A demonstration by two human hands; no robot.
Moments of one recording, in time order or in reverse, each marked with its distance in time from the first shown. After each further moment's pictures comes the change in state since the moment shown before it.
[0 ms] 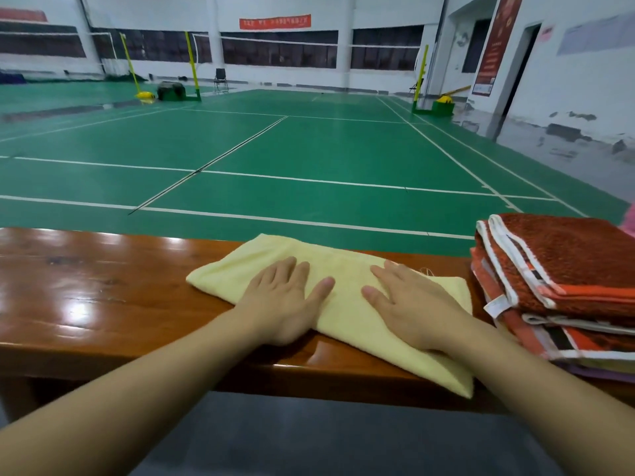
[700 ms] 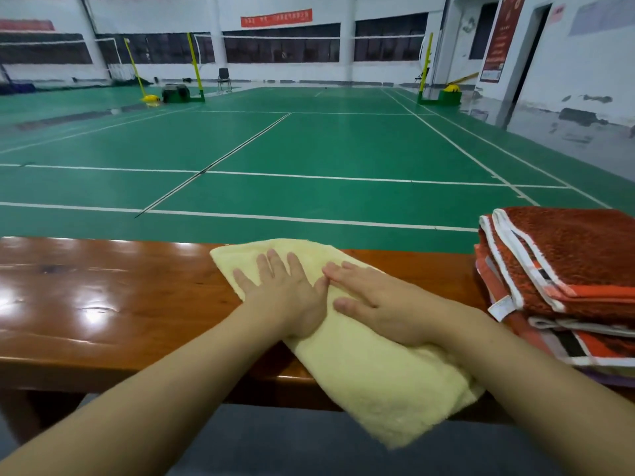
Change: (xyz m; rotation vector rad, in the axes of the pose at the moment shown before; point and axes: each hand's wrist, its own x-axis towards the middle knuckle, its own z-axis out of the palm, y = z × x) left_hand 0.032 0.027 0.002 0.100 -0.055 -0.270; right_hand 0.016 -0.011 -0.008 0.126 -0.132 -0.399
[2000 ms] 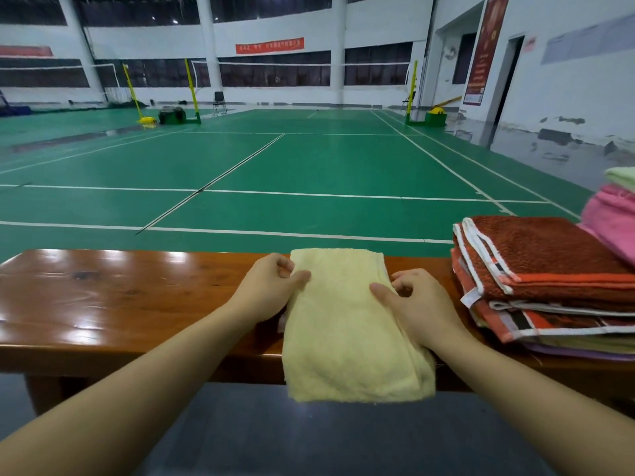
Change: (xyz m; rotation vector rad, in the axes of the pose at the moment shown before) left_hand -0.030 -0.046 -0.014 -0.809 0.225 0.184; right_hand -0.048 0.001 0.020 0.400 0.691 0.451
